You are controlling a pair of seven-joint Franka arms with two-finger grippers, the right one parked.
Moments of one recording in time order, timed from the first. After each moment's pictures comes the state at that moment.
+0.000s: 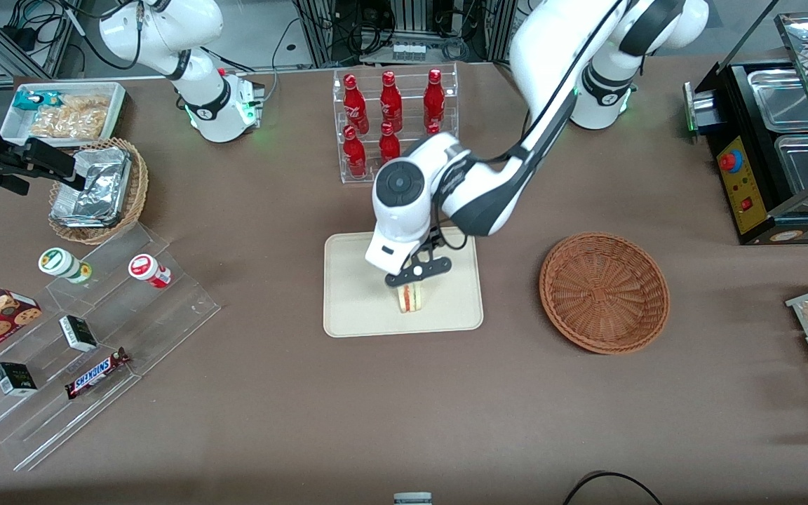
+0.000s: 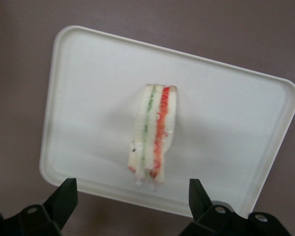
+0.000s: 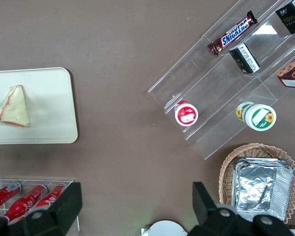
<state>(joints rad) -0.65 0.65 -0.17 -1.32 0.07 1.88 -1.11</state>
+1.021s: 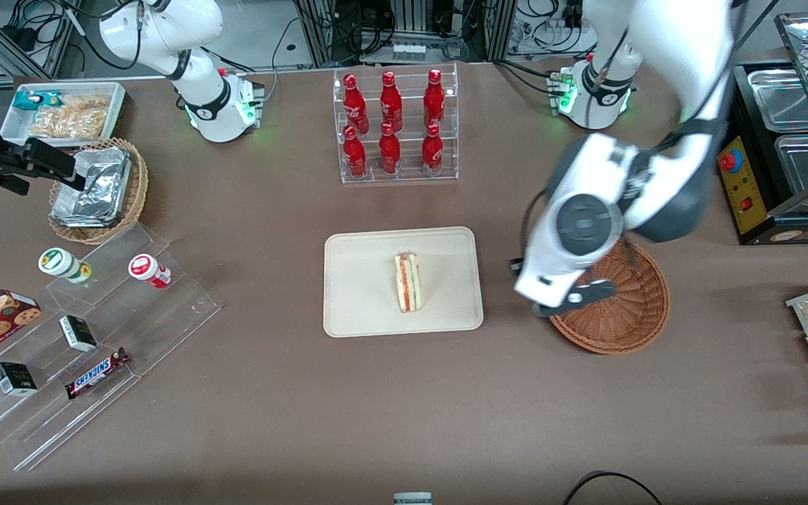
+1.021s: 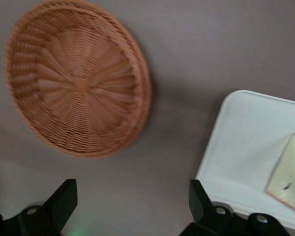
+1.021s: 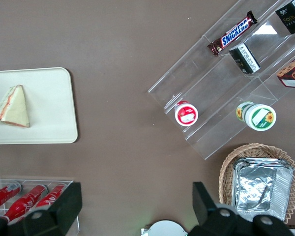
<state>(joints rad) -0.28 0.37 -0.15 -1.53 0.07 1.64 -0.69</state>
